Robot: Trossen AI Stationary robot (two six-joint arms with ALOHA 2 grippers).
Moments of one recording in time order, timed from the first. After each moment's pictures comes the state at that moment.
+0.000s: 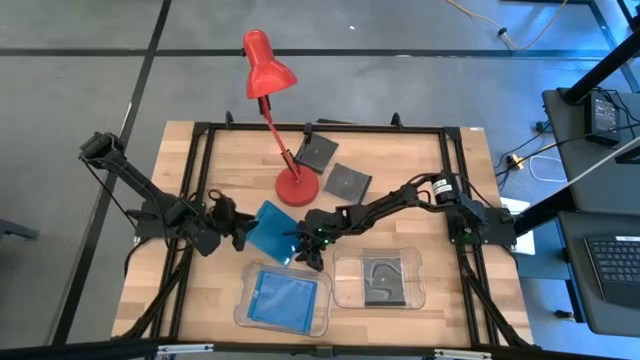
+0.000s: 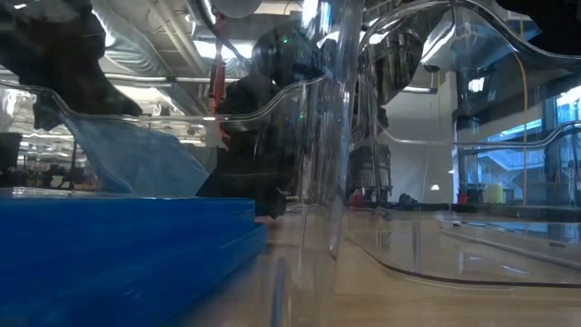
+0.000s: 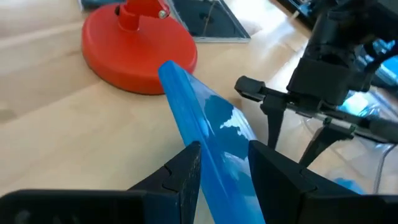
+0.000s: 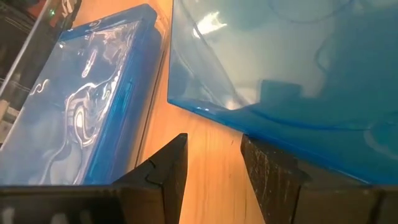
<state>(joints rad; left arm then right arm) -0.63 0.84 0.37 -0.35 -0.81 -1.20 0.07 2.23 1.30 0.25 -0.29 0.35</state>
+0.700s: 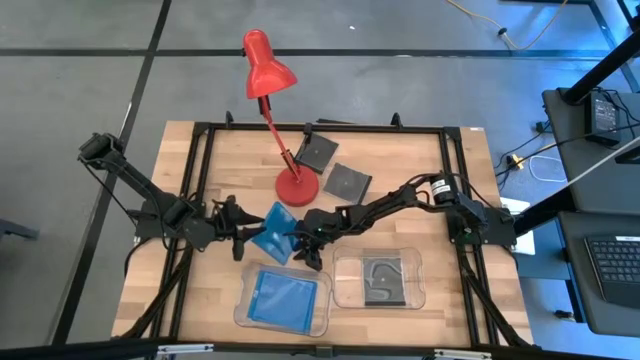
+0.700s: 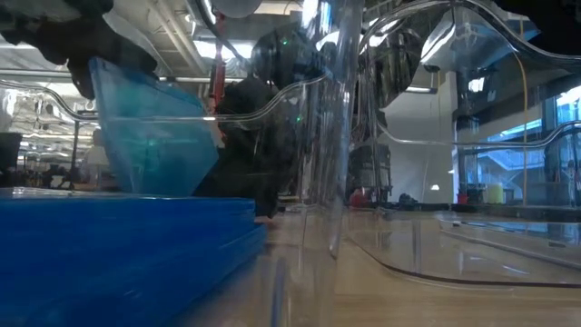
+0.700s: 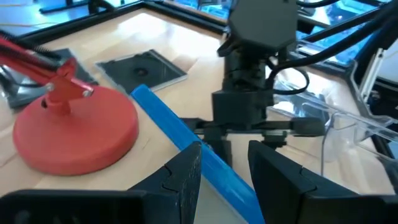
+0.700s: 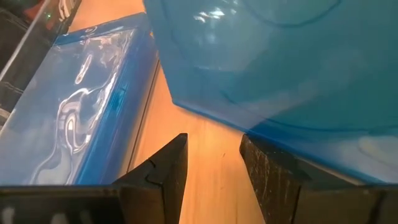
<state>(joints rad) -0.60 0.84 0.37 -0.03 -0.77 -0.66 0.07 2.24 1.30 0.28 -0.27 0.33</state>
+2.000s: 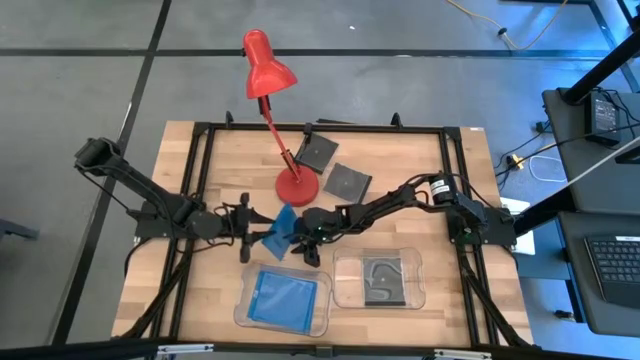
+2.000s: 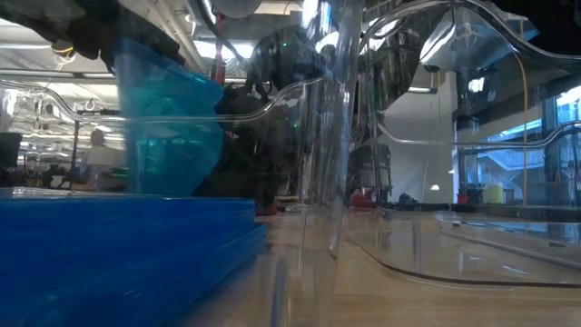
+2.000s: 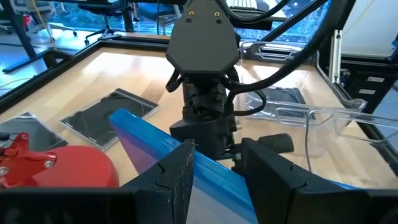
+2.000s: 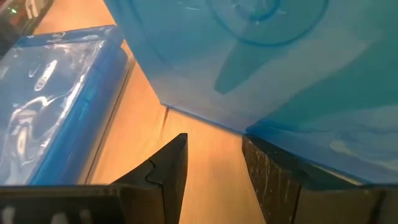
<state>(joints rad) -0.49 0.95 0.37 0.21 -0.59 -0.27 0.07 2.24 1.30 0.31 -0.18 0.24</state>
